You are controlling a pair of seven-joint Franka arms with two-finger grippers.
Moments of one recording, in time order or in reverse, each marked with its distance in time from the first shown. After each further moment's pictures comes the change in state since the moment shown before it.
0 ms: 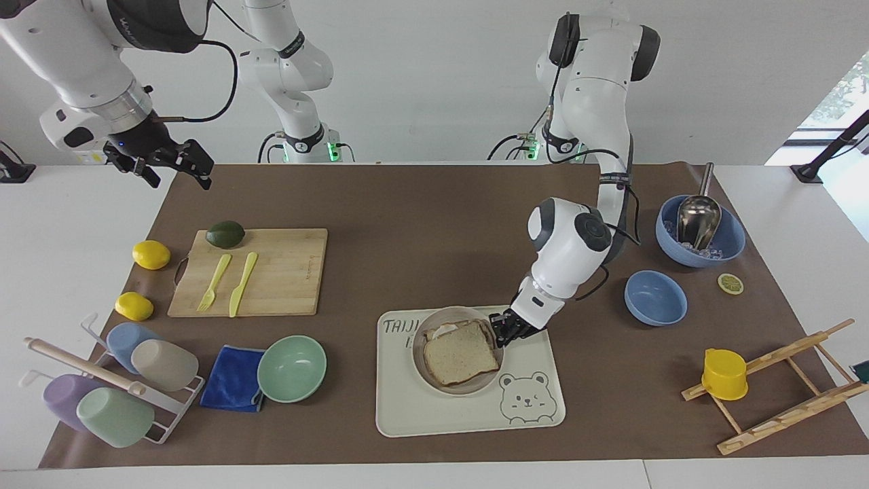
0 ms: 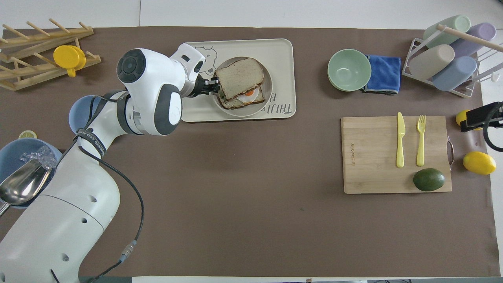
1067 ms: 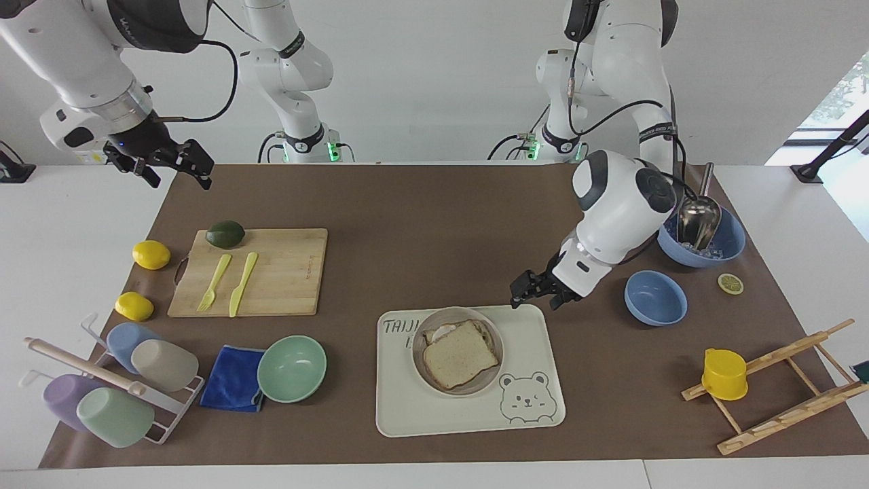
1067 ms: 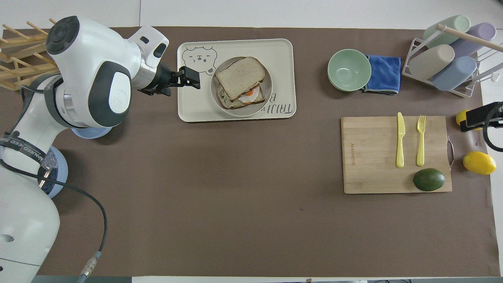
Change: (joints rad) left arm 0.101 -0.224 0.018 0.017 0.016 -0.386 0.006; right arm 0.000 0.000 0.002 0.000 0.000 0.000 0.000
